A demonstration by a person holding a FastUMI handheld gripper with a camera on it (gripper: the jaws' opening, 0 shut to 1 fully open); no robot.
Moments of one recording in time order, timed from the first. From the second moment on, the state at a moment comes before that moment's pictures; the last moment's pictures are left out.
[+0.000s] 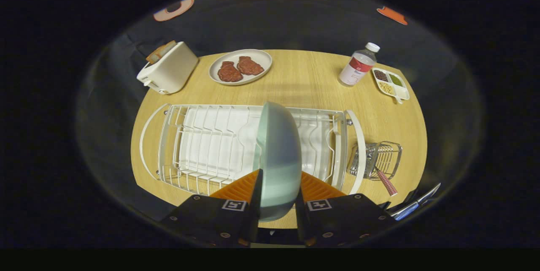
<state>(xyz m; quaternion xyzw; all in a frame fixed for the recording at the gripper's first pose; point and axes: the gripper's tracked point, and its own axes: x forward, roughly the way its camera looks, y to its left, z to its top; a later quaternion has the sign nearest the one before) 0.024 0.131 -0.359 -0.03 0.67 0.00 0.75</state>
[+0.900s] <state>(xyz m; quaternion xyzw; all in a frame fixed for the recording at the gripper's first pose) 0.013 0.055 -0.283 -0.05 0.58 -0.06 0.81</state>
